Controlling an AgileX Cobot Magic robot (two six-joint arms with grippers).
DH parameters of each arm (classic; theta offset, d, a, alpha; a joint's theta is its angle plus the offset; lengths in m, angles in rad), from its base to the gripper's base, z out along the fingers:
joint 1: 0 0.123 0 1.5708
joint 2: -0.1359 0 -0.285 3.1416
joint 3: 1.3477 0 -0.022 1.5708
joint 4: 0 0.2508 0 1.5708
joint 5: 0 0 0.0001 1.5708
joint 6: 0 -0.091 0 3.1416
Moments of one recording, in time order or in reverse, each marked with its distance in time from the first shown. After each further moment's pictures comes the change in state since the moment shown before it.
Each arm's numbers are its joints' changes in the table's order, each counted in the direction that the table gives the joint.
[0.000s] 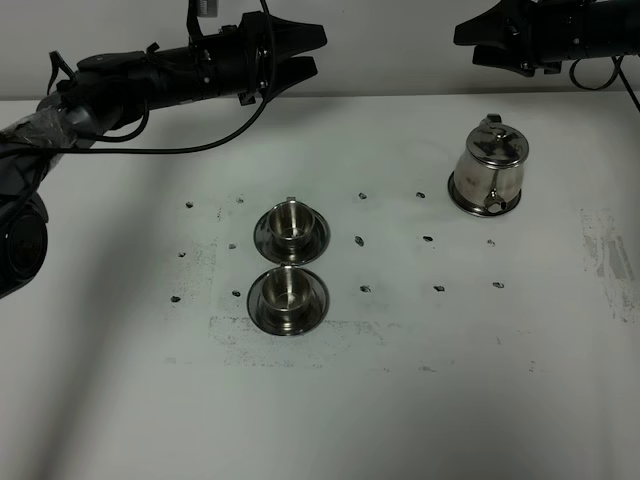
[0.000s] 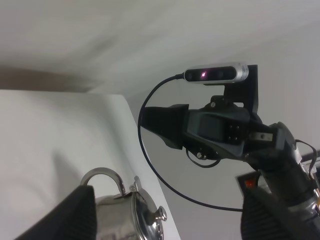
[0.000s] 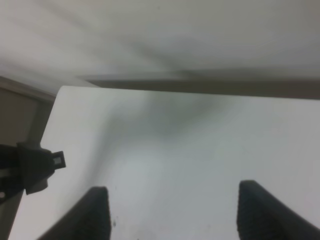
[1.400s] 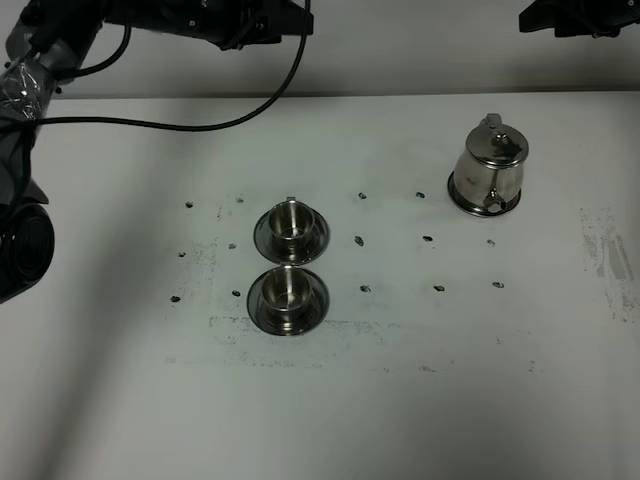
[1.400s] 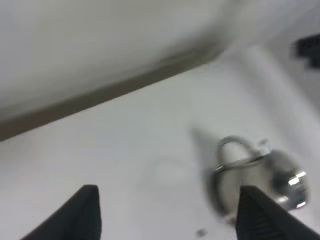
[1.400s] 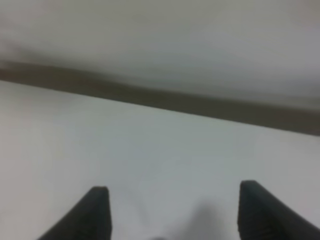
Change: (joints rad) left arm -0.027 0.000 -0.489 0.838 -0.018 0.387; right arm -0.018 0.085 -0.184 -0.572 -0.037 -0.151
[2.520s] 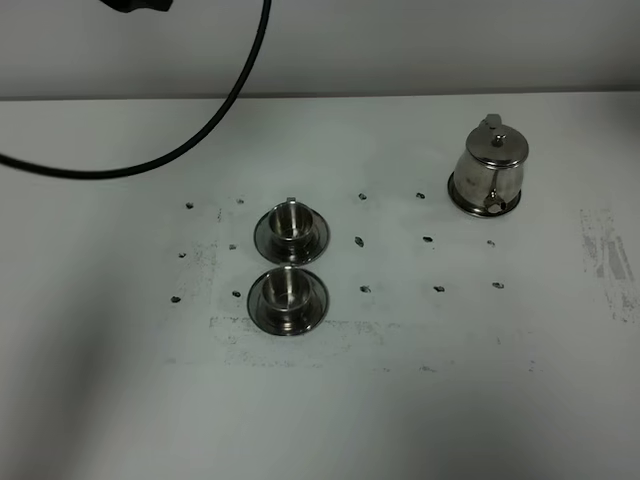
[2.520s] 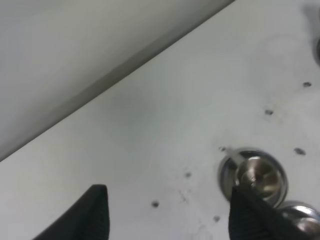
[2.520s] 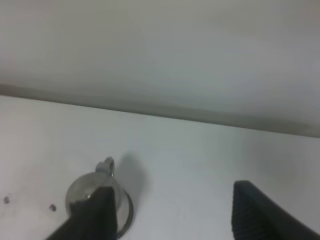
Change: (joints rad) left arm -0.111 0.889 0.760 0.757 -0.026 0.037; right arm 0.000 1.085 1.108 -0.294 0.370 0.022
